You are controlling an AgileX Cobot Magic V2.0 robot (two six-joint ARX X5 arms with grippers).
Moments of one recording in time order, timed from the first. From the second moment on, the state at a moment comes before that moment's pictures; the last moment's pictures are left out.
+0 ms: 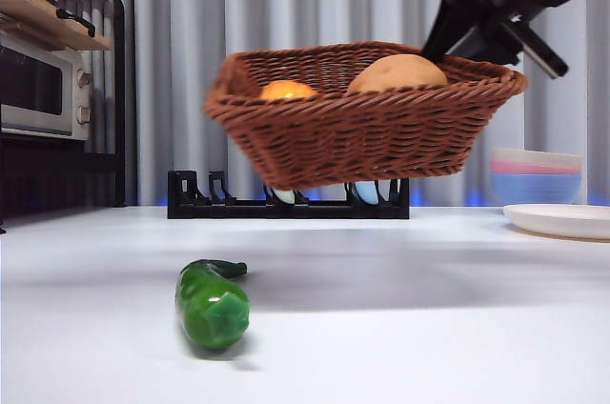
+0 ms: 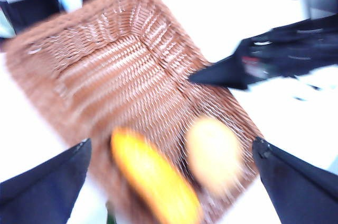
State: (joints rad) left arm -0.73 1.24 1.41 -0.73 0.06 -0.20; right arm 0.31 1.37 1.03 -0.29 -0.38 0.39
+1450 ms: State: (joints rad) left arm -0.78 1.54 0.88 -0.48 0.00 -0.44; right arm 0.12 1.37 1.03 -0.27 -0.46 0.38
